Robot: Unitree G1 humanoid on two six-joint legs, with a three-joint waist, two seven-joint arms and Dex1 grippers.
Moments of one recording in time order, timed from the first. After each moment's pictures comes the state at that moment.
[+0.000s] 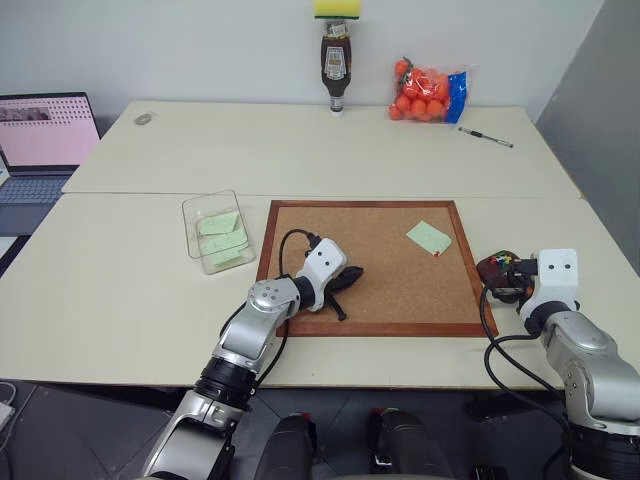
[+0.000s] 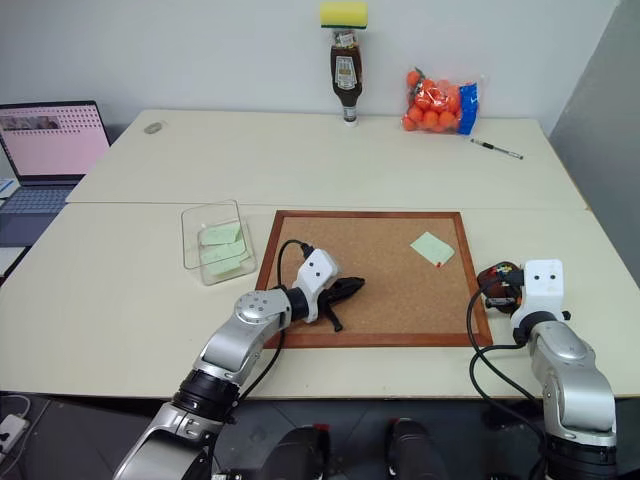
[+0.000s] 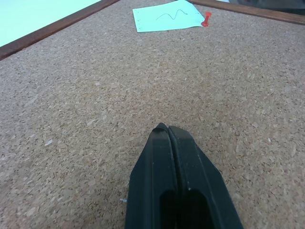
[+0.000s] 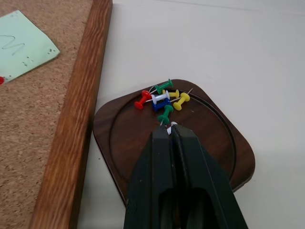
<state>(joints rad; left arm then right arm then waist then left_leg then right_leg) -0.44 0.25 -0.27 0.16 -0.06 0.30 -0.69 -0.08 -0.38 -0.29 -0.34 0.17 0.77 0.16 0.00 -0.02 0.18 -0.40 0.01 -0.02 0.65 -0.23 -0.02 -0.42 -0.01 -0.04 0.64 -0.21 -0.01</state>
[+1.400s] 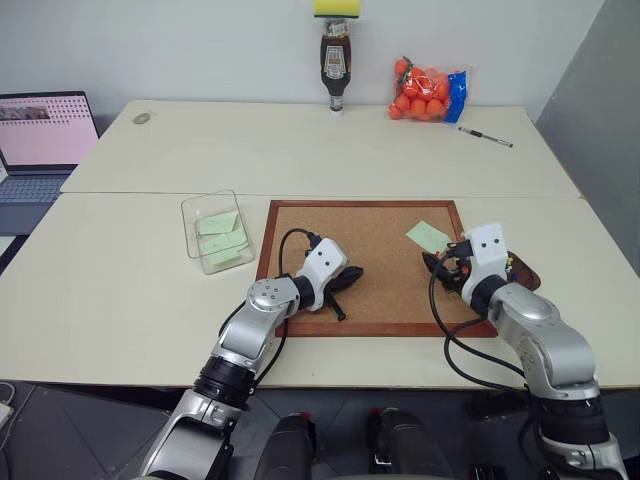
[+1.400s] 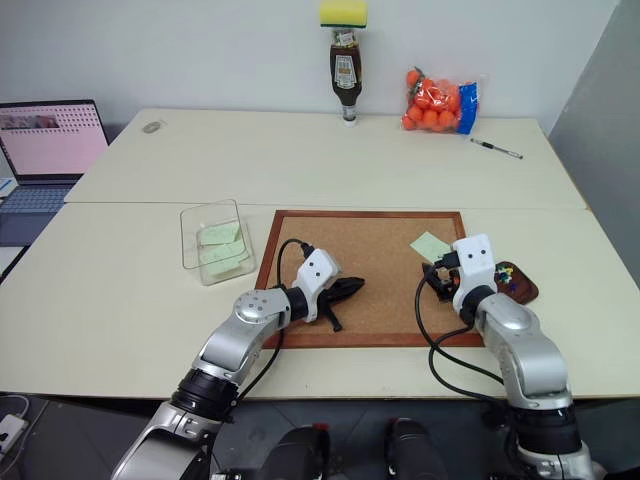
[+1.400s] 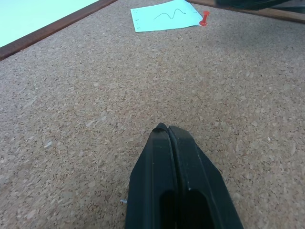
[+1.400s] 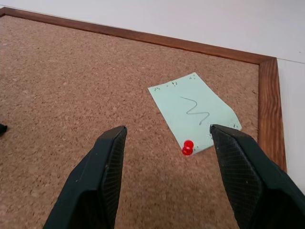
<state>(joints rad) -0.44 0.26 -0.27 0.15 -0.06 0.30 -0.69 -0.26 -0.36 -0.03 -0.25 0.23 0.67 0.29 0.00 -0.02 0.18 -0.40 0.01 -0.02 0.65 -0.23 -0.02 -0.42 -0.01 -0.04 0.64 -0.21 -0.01</state>
